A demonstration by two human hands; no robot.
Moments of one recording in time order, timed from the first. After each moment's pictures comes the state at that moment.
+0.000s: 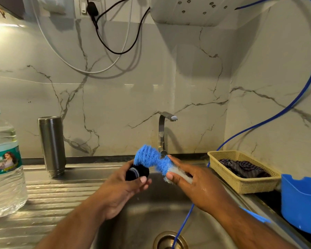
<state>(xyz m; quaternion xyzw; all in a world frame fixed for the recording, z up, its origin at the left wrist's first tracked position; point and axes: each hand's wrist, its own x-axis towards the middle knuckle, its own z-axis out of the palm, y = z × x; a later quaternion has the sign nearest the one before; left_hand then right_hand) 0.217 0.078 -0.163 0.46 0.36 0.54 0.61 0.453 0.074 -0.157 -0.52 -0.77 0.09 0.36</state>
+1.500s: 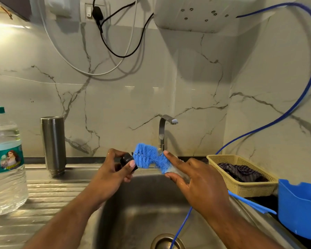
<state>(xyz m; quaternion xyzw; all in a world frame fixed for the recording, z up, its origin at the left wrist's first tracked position) 0.192 0.084 -0.149 0.62 0.45 0.56 0.34 0.445 0.067 -0.148 -0.52 -0.74 -0.25 0.34</state>
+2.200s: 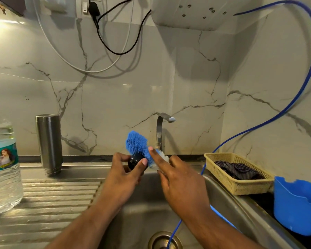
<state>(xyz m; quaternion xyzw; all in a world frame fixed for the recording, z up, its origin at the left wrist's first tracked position) 0.238 0.074 -0.154 0.55 0.48 0.61 0.31 0.404 0.064 -0.156 -0.53 -0.74 -0.24 0.33</state>
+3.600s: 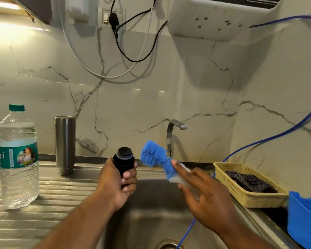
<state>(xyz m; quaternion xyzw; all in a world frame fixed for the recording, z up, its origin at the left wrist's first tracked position) 0.200 0.078 -0.136 0.28 0.30 0.63 0.66 0.443 0.056 -0.156 -0.44 -0.80 -0.19 0.37</state>
